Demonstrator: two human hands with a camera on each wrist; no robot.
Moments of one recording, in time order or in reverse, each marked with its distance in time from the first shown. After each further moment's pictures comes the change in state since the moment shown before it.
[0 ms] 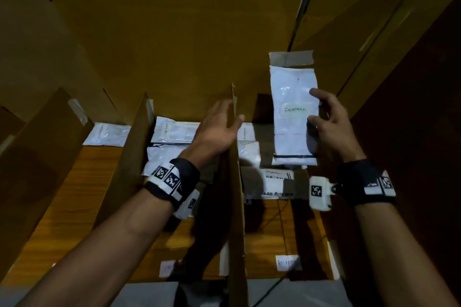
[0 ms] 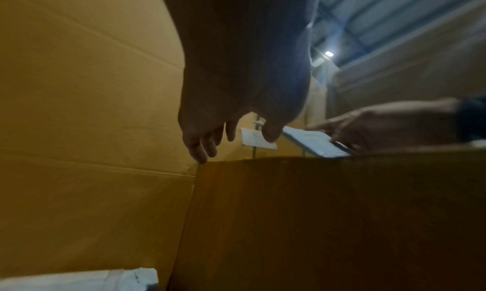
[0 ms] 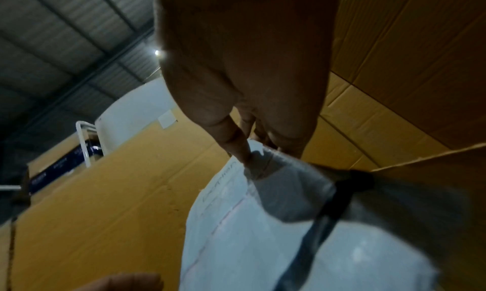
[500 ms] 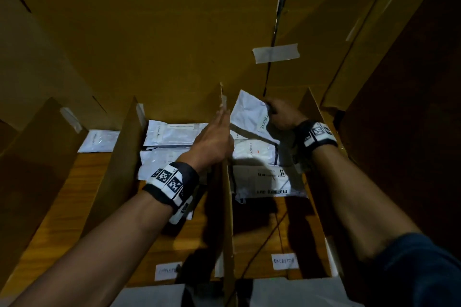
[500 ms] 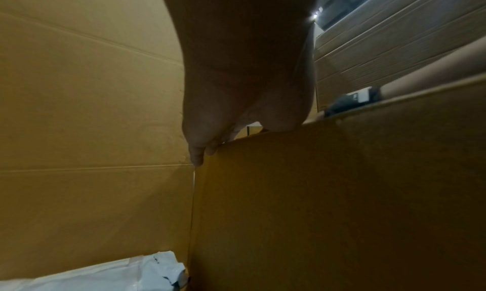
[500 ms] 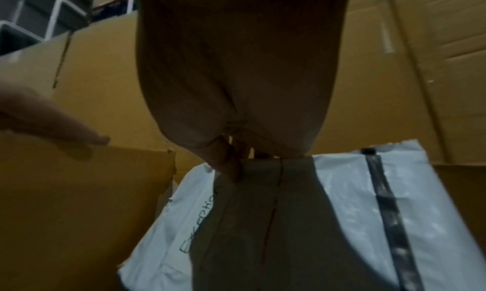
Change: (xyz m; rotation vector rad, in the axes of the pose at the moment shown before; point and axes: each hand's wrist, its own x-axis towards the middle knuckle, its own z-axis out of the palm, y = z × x) left_hand -0.005 0.013 0.026 0.237 -0.291 -0.027; right_hand 0.078 0.025 0.039 -0.772 -0.441 -0.069
